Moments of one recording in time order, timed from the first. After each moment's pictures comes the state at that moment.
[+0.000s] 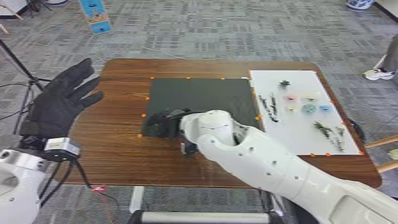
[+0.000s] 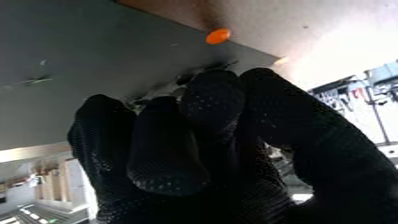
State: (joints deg) left arm 125.8 -50.1 -109.7 -124.5 39.8 -3.4 8.9; right arm -50.2 -74.3 26.5 -85.3 -119.9 -25.5 16.6
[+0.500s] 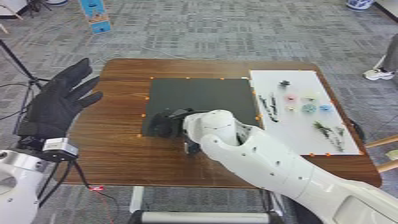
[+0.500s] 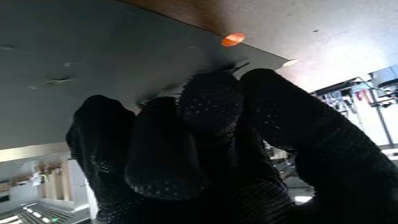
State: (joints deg) left arm 126.5 -50.1 -110.5 -124.6 39.8 -3.3 9.0; right arm -50.5 -72.4 26.8 -86.9 -119.7 -25.7 16.8
